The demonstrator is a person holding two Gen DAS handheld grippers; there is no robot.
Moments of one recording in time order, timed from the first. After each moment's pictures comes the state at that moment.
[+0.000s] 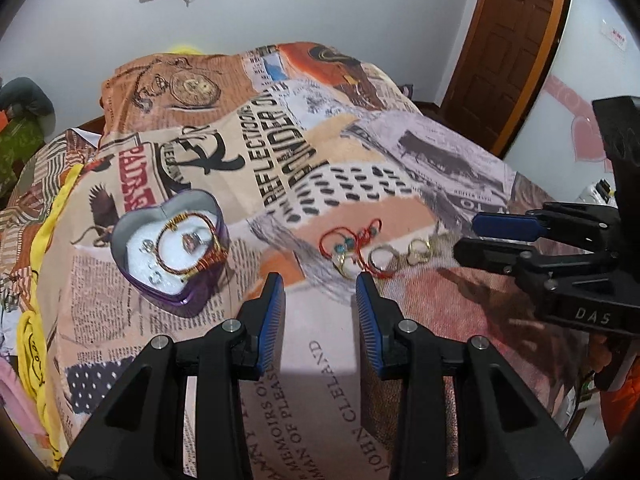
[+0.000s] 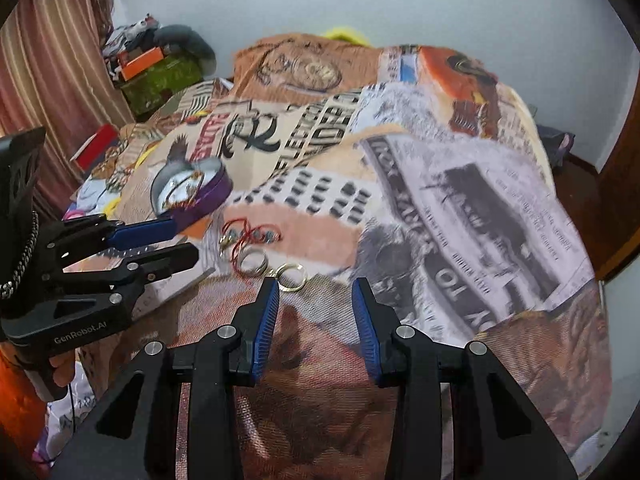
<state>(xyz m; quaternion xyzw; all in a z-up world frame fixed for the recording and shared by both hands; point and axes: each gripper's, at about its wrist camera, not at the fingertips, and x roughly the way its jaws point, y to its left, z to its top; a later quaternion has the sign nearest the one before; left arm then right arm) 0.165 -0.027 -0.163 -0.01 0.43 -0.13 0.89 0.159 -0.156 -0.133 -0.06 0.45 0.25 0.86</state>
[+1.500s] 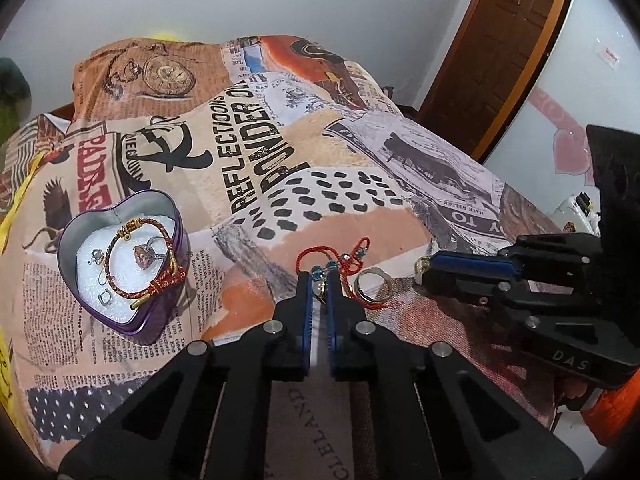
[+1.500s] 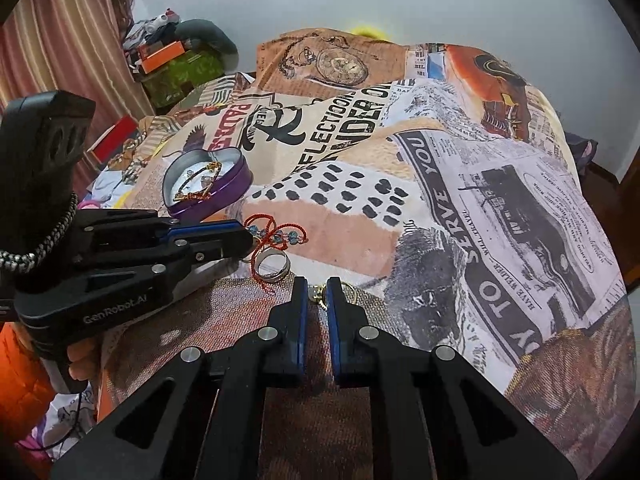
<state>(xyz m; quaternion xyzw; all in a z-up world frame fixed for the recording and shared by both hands) 0.192 -0.031 -0.177 -0.05 0.43 -0.18 0.88 0.165 -0.146 -0.147 -0.06 0.44 0.29 0.85</state>
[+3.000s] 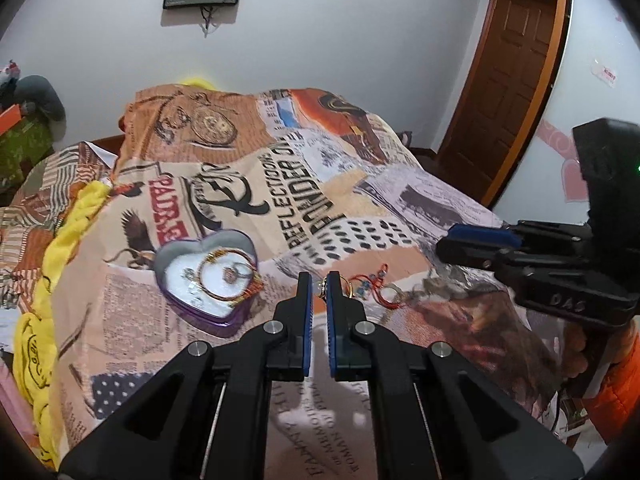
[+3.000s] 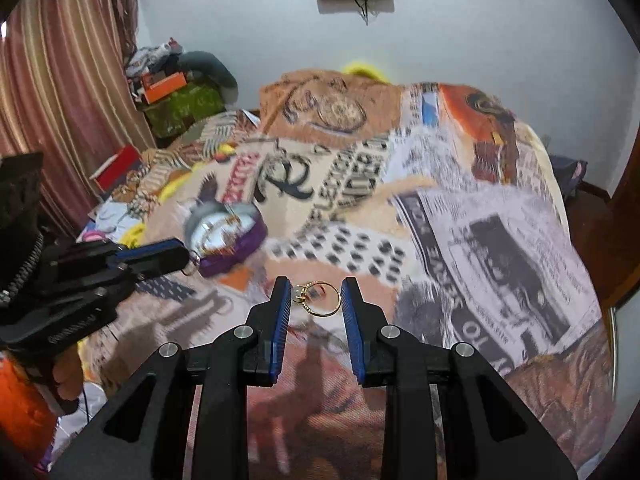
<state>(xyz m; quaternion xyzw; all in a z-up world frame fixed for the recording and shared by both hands) 0.144 0.014 -0.123 -0.05 0.36 -0.12 0.92 0.157 -0.135 -0.101 -0.04 0.38 0.28 0.88</state>
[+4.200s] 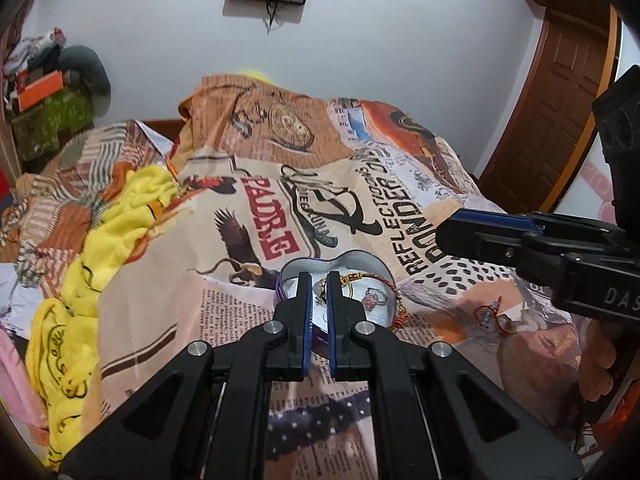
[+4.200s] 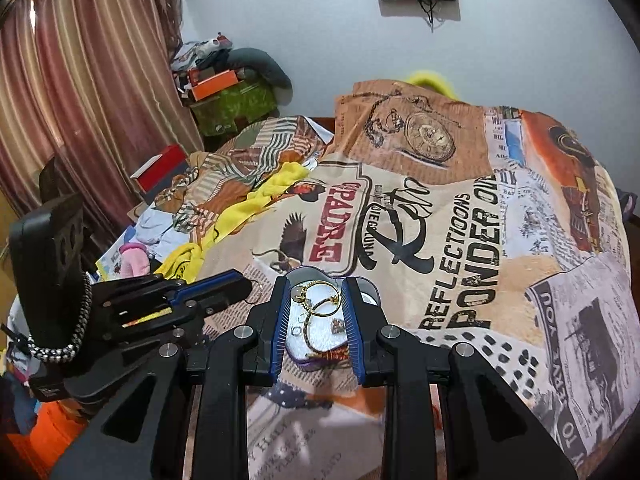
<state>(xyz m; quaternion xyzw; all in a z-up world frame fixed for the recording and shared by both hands) 0.180 0.115 -0.148 -0.10 0.36 -0.06 0.93 0.196 -0.014 -0.093 -0.04 0.38 0.36 0.85</state>
